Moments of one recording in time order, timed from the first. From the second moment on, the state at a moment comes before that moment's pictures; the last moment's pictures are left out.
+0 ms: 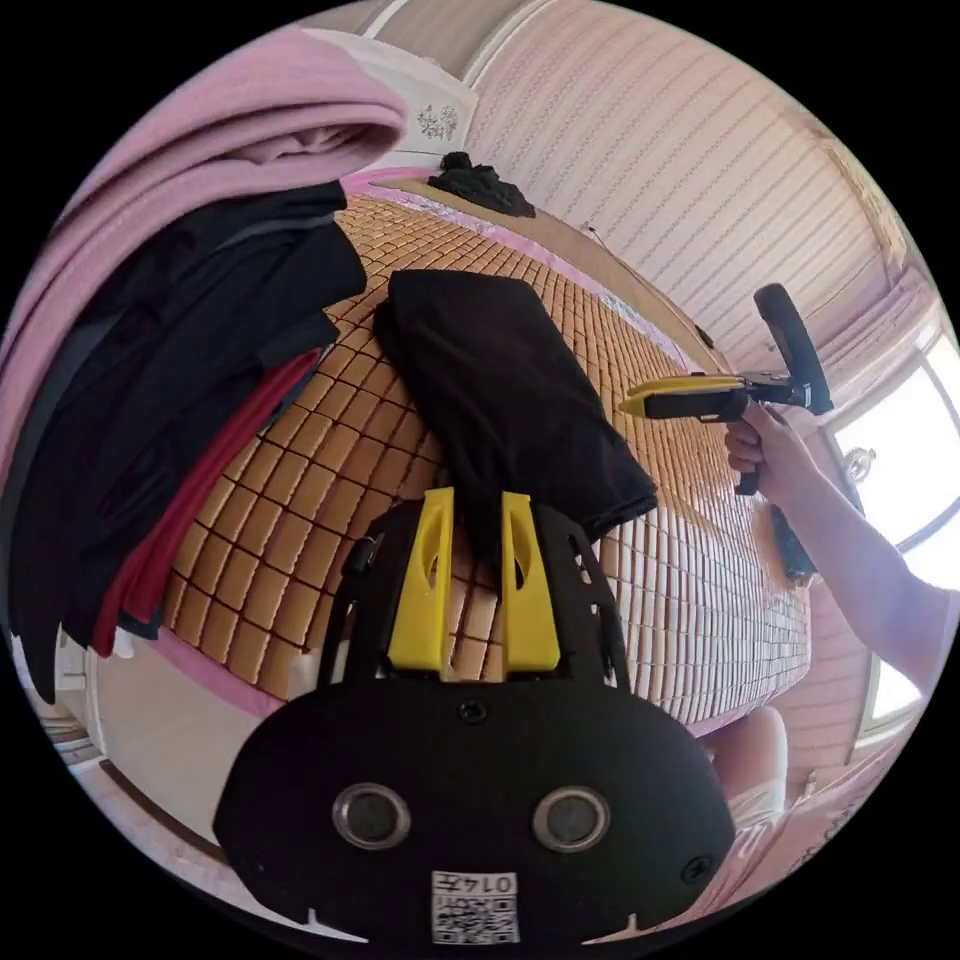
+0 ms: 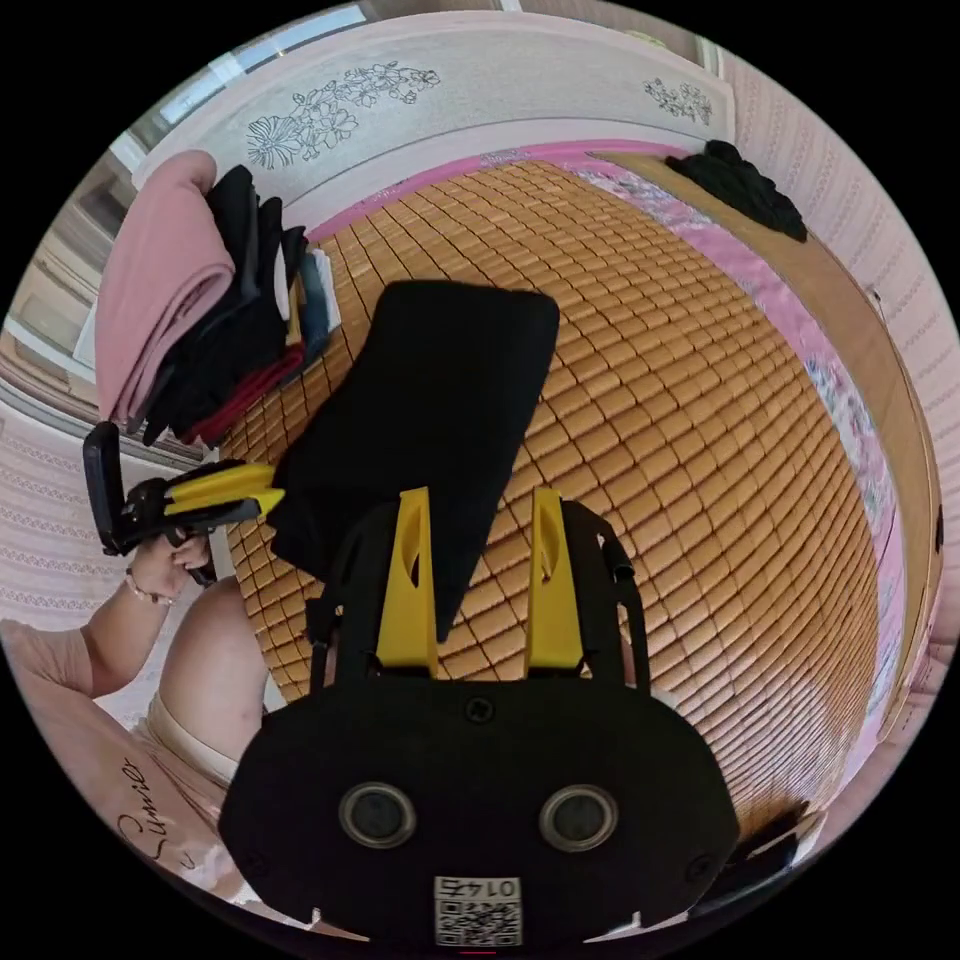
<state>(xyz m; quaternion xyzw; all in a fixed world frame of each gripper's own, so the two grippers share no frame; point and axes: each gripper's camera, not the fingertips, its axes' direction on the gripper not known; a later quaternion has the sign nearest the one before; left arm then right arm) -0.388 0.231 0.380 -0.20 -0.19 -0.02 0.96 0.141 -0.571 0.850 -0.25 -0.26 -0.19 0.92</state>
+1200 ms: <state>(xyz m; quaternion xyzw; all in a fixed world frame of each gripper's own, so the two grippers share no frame) -0.363 0.117 0.655 -0.27 -0.34 0.04 0.90 0.073 -0.668 0.941 -0.20 -0.28 -0.12 0.93</state>
